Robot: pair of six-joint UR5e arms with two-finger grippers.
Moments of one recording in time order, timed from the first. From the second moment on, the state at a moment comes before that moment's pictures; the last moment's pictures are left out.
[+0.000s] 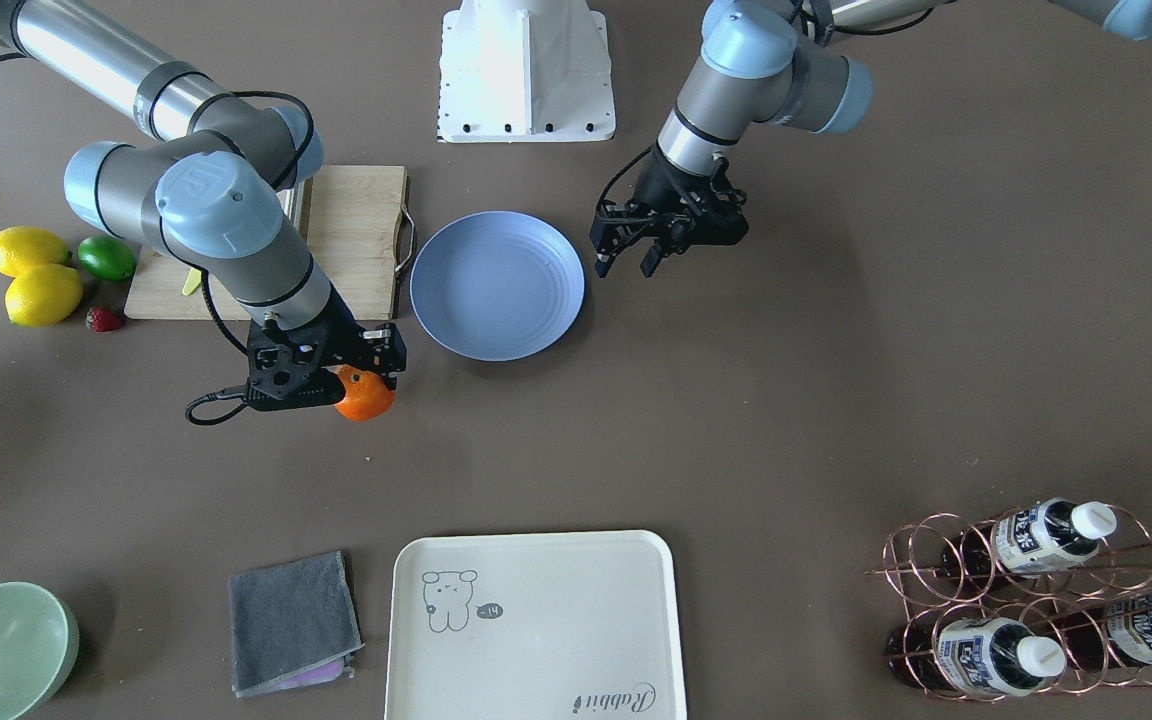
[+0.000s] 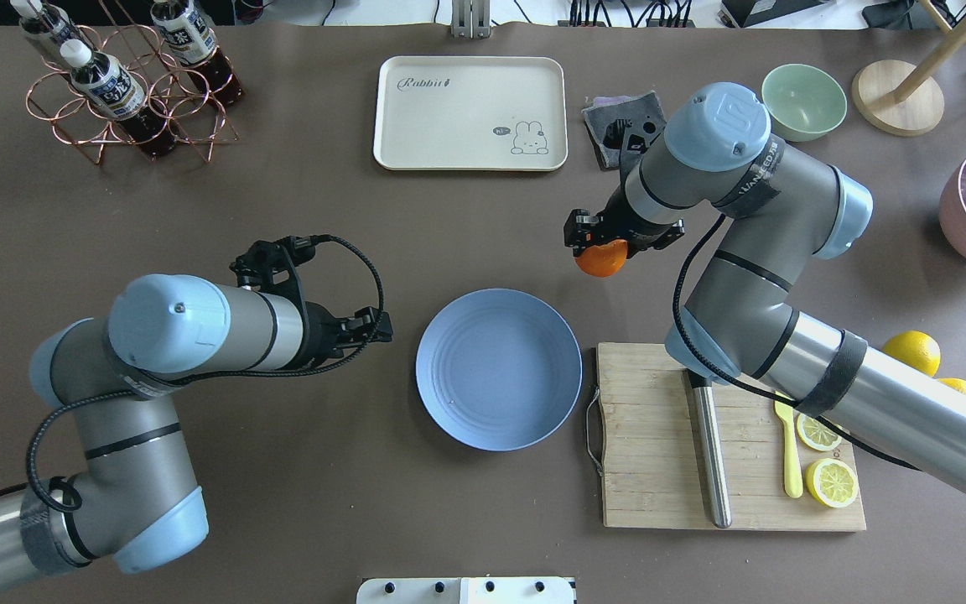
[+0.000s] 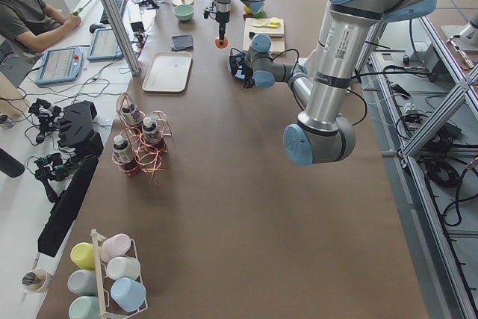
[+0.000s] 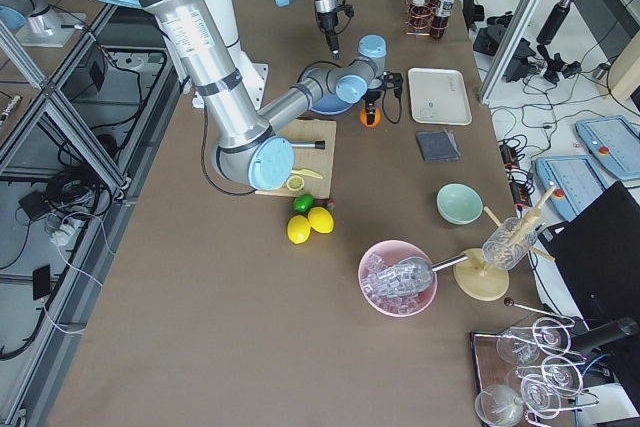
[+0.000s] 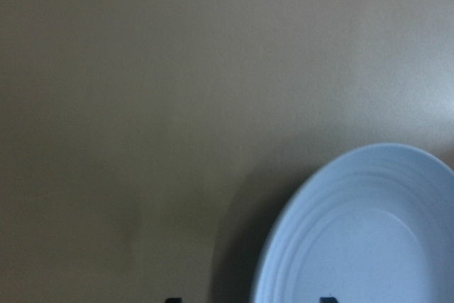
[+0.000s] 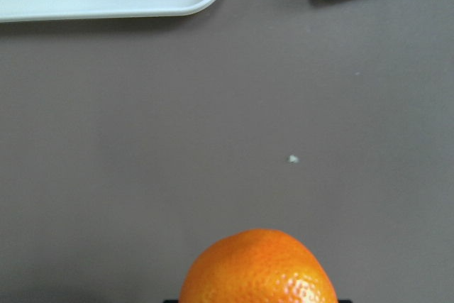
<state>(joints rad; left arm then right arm) -0.51 -1.92 -1.82 -2.10 -1.79 -1.54 0.70 -1.00 1.58 -1.30 2.03 1.13</state>
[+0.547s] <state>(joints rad) -0.72 -1.80 -1.85 -2.10 -1.99 -1.30 0.49 -0.94 1.65 -1.35 1.89 1.35</state>
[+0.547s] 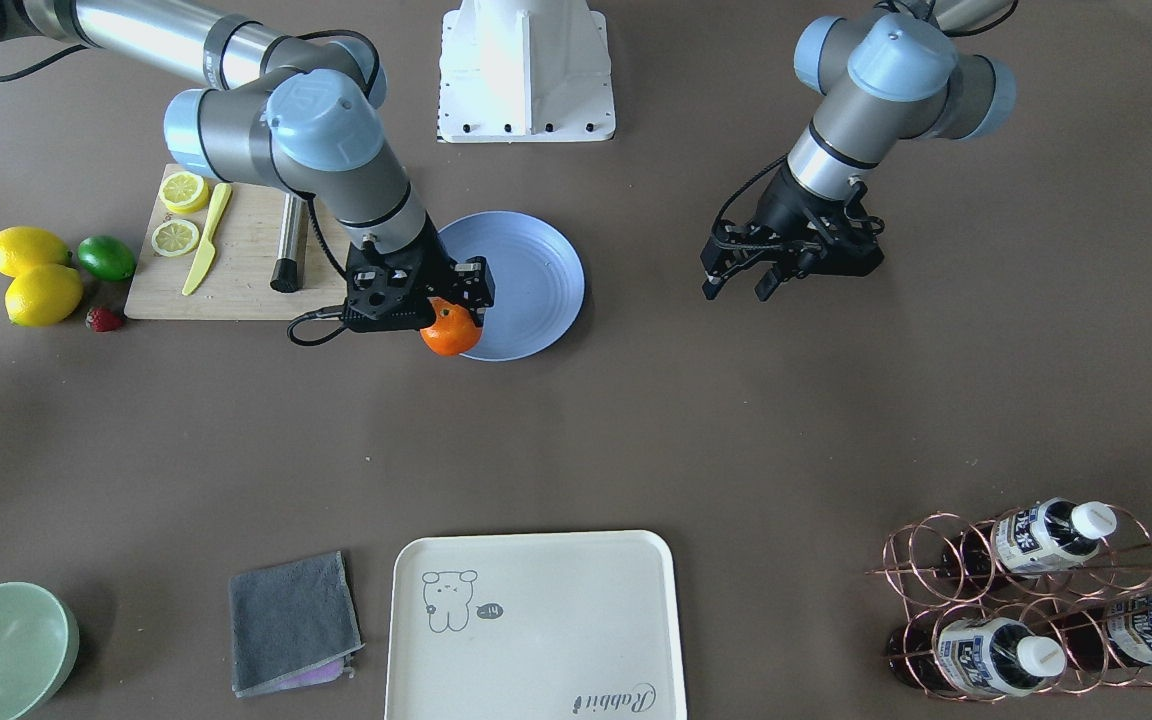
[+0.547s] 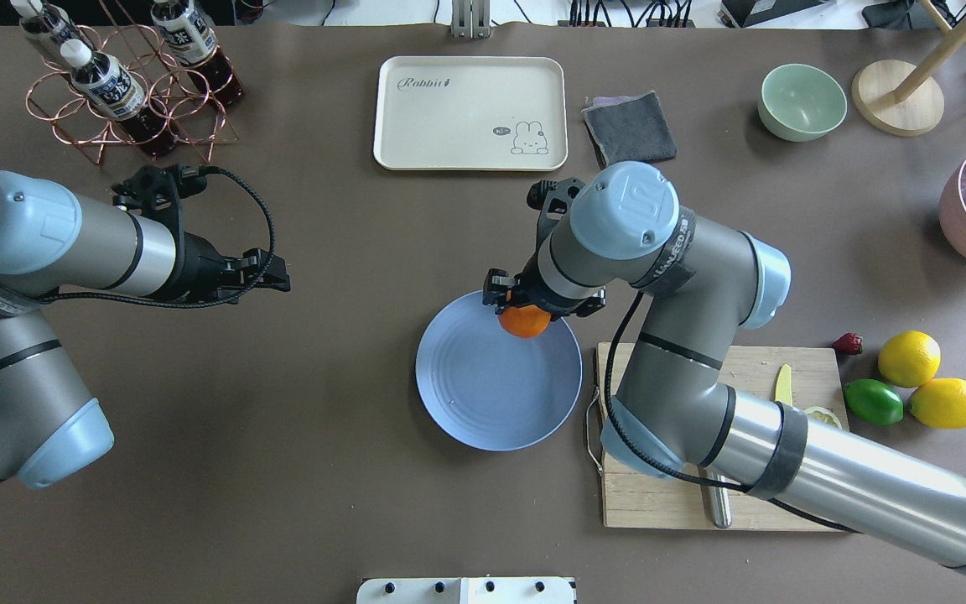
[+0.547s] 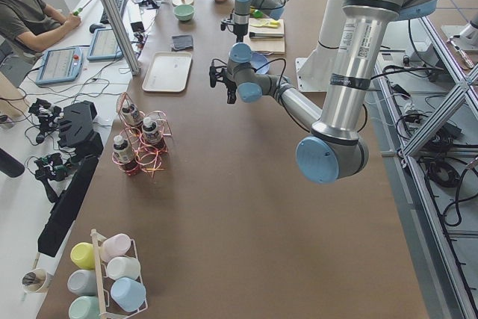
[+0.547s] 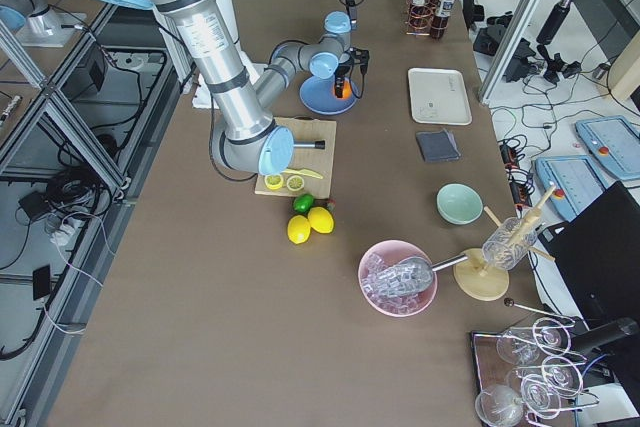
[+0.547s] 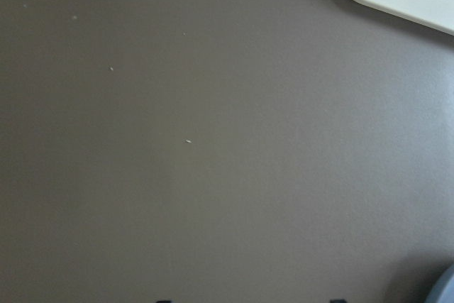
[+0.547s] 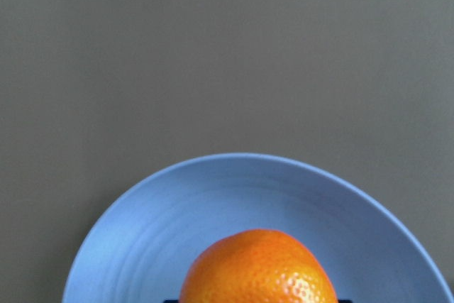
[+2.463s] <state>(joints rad) -1.36 -1.64 -1.67 -1.82 -2.38 -0.25 1.16 -1.43 1.77 -1.42 2.31 0.39</state>
